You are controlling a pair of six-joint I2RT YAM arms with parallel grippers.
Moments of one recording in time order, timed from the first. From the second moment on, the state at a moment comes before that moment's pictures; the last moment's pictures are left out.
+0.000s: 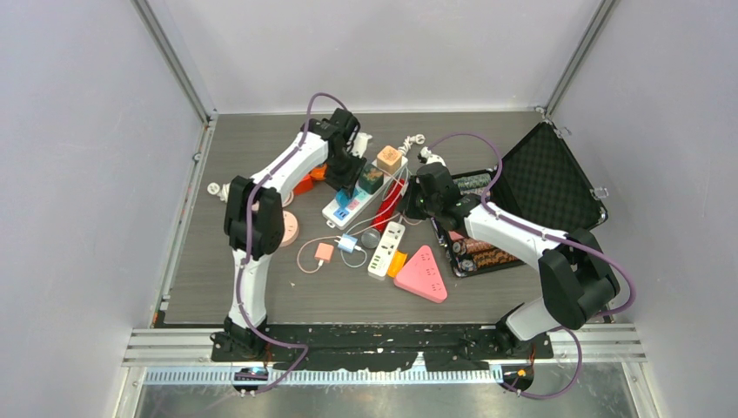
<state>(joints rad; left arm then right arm) -0.47 2.13 1.91 -1.04 0.15 0.04 0.59 1.49 0.93 -0.12 0.02 0.64</state>
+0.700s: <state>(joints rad) -0.46 2.14 1.91 -1.05 0.15 0.01 0.59 1.49 0.93 -0.12 0.02 0.64</state>
